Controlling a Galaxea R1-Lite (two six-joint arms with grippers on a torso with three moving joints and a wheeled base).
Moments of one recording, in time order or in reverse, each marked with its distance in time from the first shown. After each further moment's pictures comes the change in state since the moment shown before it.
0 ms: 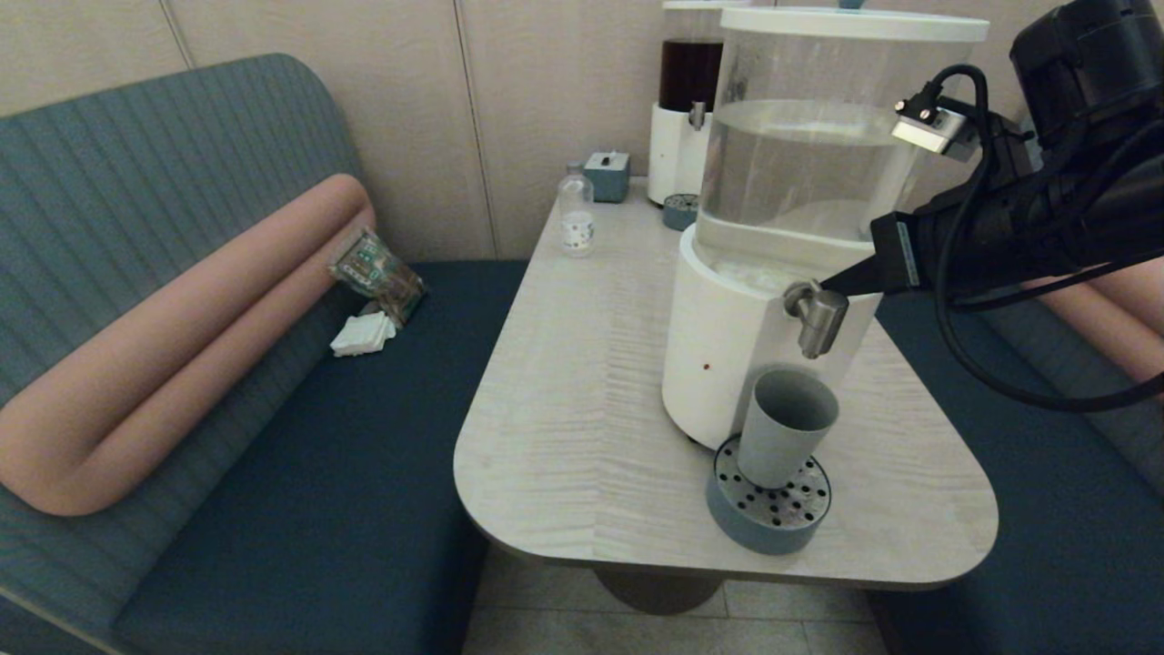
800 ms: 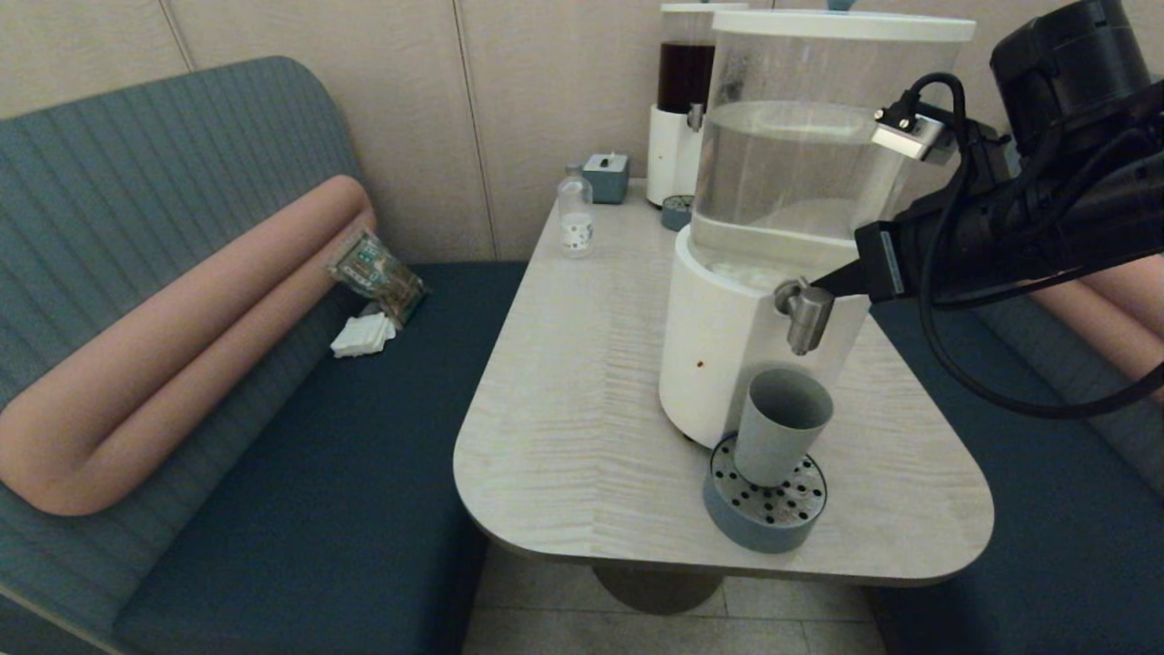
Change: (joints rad) left arm 0.000 0.000 0.000 0.000 0.000 0.000; right arm 0.009 0.027 0.001 -0.027 0.016 -0.071
